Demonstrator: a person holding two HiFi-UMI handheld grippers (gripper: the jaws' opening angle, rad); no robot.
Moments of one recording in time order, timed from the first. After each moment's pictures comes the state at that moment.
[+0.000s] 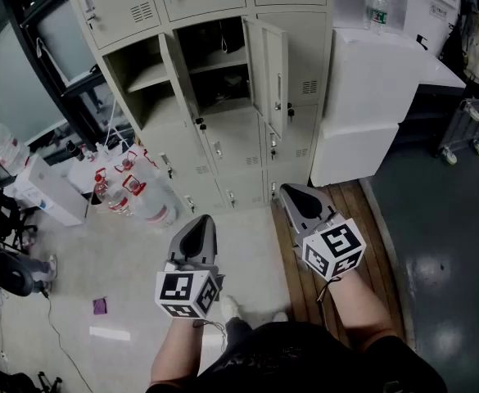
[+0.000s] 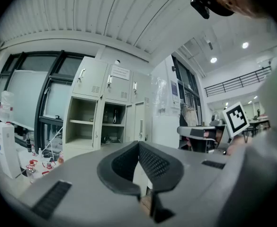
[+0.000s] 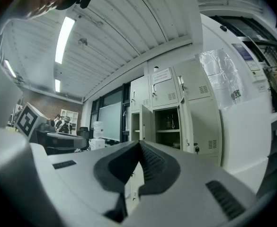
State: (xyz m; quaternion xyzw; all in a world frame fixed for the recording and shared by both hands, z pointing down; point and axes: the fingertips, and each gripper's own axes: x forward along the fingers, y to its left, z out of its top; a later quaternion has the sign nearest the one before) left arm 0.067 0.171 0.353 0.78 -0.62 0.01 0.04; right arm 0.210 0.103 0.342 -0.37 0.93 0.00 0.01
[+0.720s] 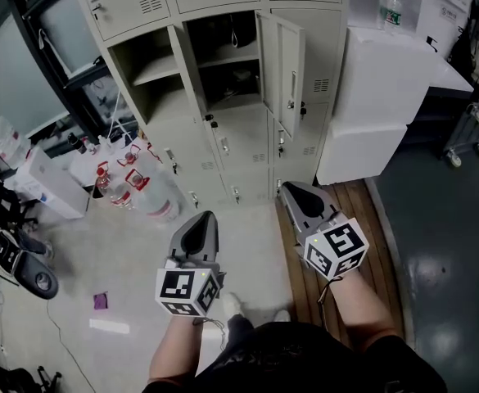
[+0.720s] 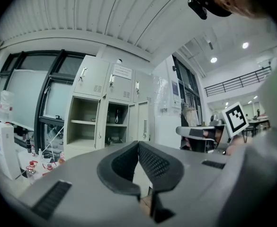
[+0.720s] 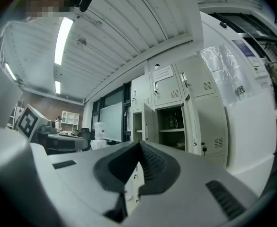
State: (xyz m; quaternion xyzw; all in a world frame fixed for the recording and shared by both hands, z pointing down) left arm 0.041 0.156 0.354 0.78 -0.62 0.02 0.04; right arm 0.180 0.089 0.343 -0.36 0.93 -0.01 0.01
